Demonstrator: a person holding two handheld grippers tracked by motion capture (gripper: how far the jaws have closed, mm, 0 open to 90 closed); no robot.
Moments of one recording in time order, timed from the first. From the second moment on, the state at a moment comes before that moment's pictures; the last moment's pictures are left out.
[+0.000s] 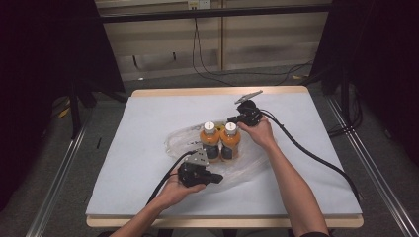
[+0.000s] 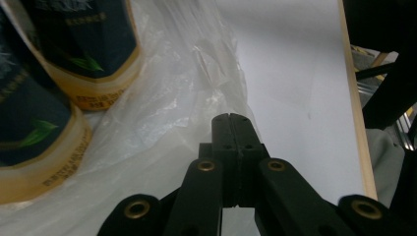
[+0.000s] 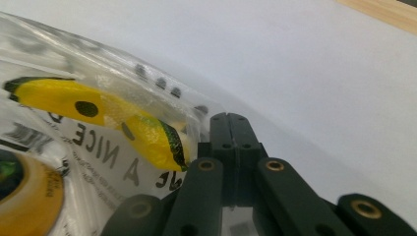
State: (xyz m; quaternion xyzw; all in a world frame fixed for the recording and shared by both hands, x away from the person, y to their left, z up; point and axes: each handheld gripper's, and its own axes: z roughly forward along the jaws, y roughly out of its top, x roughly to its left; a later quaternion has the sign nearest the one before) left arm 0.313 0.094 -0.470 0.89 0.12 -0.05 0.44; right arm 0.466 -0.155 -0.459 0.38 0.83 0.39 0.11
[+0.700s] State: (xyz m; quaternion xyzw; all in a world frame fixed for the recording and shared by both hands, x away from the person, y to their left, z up) left arm 0.309 0.113 -0.443 0.84 0.15 0.03 0.52; right arm 0.405 -0.186 -0.425 0.36 0.81 0.44 0.16
